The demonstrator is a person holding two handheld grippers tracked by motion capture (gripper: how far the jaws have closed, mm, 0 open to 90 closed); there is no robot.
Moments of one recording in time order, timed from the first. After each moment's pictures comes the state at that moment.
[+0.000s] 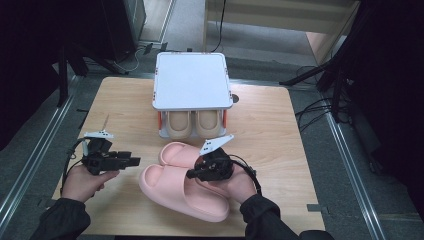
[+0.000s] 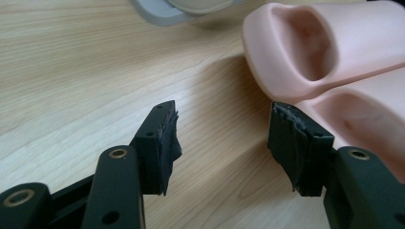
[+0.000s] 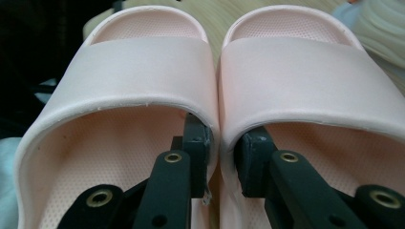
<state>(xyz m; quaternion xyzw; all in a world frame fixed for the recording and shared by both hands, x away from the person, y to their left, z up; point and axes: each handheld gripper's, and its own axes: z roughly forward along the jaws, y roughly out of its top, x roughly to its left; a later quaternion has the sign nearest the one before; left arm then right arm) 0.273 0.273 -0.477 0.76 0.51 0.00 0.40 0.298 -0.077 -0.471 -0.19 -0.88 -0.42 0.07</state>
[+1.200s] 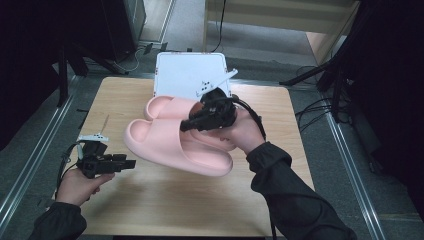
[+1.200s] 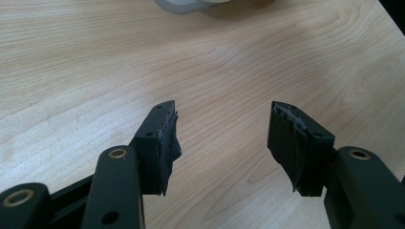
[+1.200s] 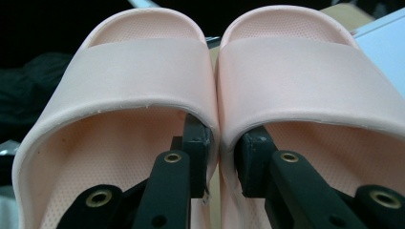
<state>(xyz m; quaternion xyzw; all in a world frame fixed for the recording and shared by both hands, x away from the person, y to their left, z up) 0.268 0.279 -0.482 0.76 0.52 0.00 0.39 0.358 -0.060 -0.327 -0.14 -0.88 -0.44 0.06</state>
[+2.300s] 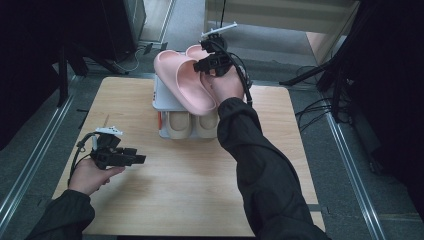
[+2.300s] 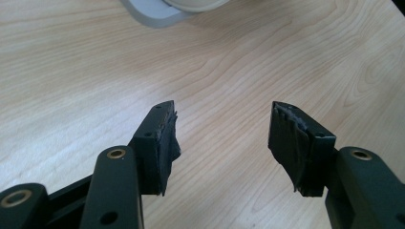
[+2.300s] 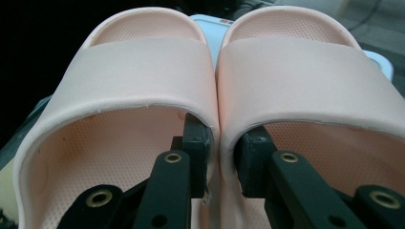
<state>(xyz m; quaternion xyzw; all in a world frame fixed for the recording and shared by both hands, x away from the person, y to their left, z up) 0.298 0.256 -0.484 0.79 0.48 0.00 0.38 0.475 -0.036 -0.296 -0.45 -0.80 -0.38 -0.13</state>
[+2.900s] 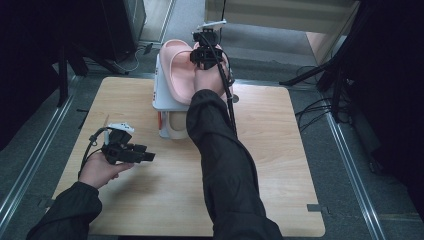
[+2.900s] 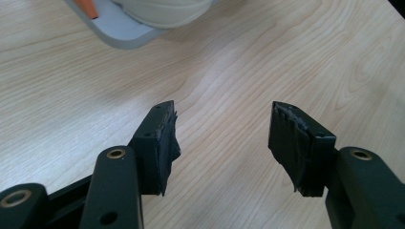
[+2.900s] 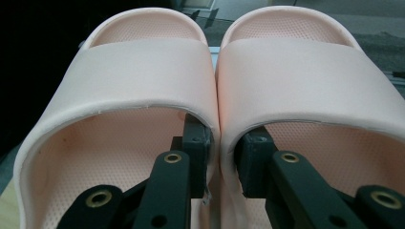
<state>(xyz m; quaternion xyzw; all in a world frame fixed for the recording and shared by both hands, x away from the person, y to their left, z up) 0.314 0.235 -0.482 0.81 0.45 -0.01 0.38 0.495 -0.002 -0.301 -0.57 -0.71 -0.36 -0.19</state>
